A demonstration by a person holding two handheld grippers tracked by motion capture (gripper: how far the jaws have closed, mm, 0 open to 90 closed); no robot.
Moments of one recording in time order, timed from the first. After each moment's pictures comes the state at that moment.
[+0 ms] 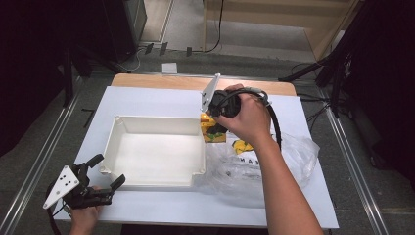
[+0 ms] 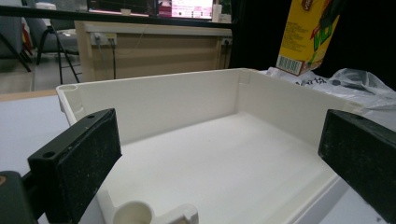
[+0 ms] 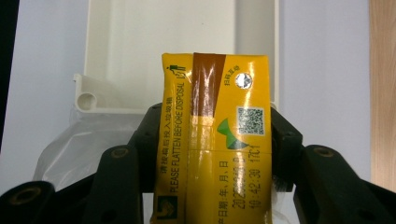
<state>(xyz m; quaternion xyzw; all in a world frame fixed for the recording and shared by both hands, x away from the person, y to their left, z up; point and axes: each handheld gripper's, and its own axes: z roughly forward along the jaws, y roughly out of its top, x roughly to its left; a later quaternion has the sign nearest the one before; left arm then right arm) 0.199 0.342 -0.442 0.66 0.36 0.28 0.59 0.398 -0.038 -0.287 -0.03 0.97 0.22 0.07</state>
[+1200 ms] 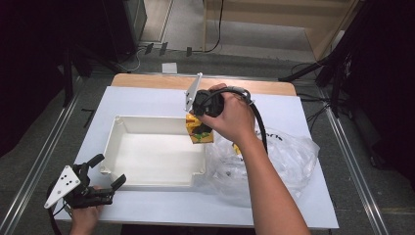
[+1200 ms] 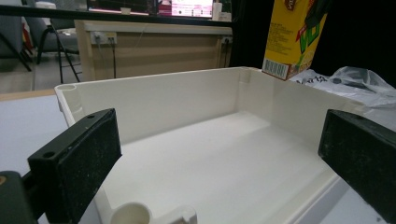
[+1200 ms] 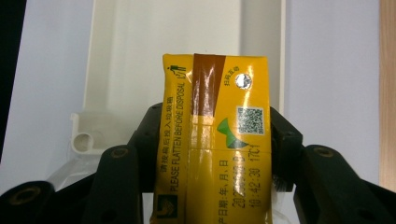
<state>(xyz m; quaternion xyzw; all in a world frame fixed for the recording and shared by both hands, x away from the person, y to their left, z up) 0.200 0.341 -0.442 0.66 0.36 0.28 0.59 0.401 -0.001 -0.290 -0.04 0.97 0.22 0.05</state>
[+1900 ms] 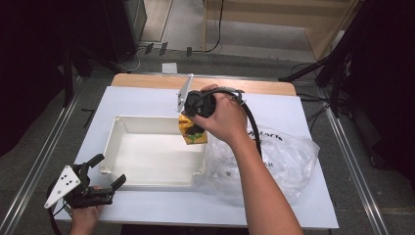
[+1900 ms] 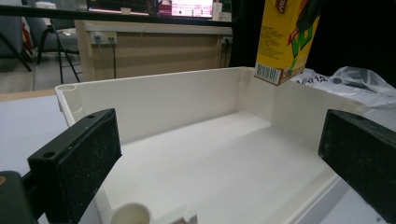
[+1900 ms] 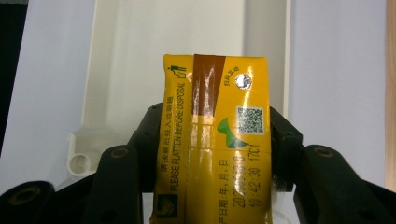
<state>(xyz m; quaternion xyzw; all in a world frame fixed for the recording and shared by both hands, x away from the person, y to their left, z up) 0.200 0.341 -0.442 0.66 0.36 0.28 0.59 0.402 0.017 -0.294 -0.05 0.97 0.22 0.05</state>
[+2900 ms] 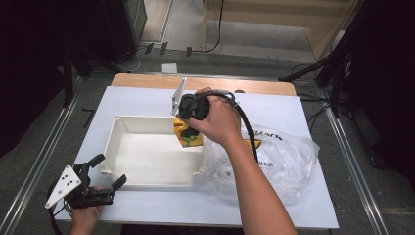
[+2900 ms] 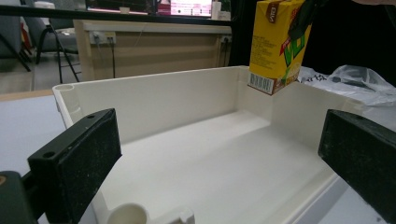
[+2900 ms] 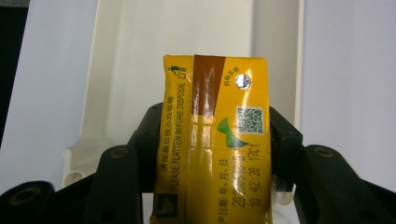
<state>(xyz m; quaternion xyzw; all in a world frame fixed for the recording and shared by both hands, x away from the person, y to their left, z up) 0.200 0.340 -0.442 0.66 0.36 0.28 0.59 0.402 0.030 -0.305 -0.05 0.97 0.22 0.04</state>
